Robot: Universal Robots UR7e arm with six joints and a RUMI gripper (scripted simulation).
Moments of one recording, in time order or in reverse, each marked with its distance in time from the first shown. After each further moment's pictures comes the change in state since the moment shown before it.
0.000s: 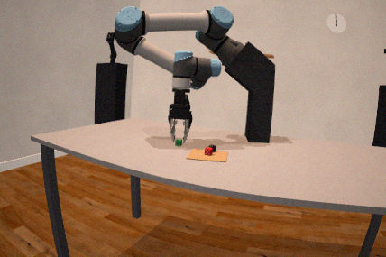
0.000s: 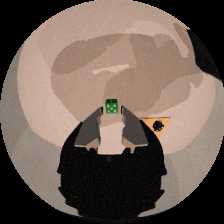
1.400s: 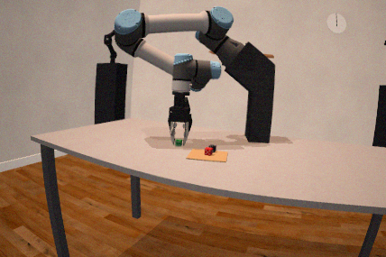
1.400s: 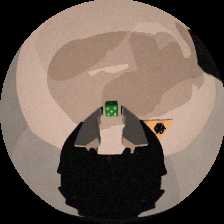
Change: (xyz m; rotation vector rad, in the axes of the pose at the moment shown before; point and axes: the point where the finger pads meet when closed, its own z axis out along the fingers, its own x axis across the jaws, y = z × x) arm 0.000 0.000 0.011 0.000 0.000 0.000
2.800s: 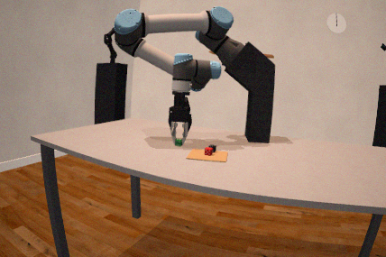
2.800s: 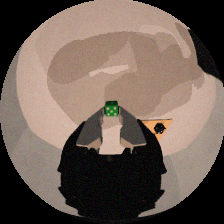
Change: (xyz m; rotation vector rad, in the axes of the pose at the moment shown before) arm 0.000 0.000 0.000 0.000 0.000 0.000
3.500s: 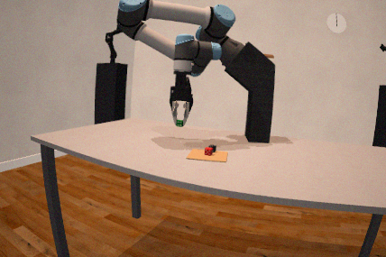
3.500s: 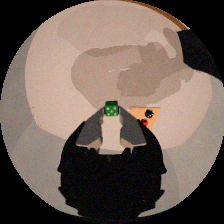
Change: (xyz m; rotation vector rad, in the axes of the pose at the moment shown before) arm 0.000 0.000 -0.082 -0.001 -0.001 0.000
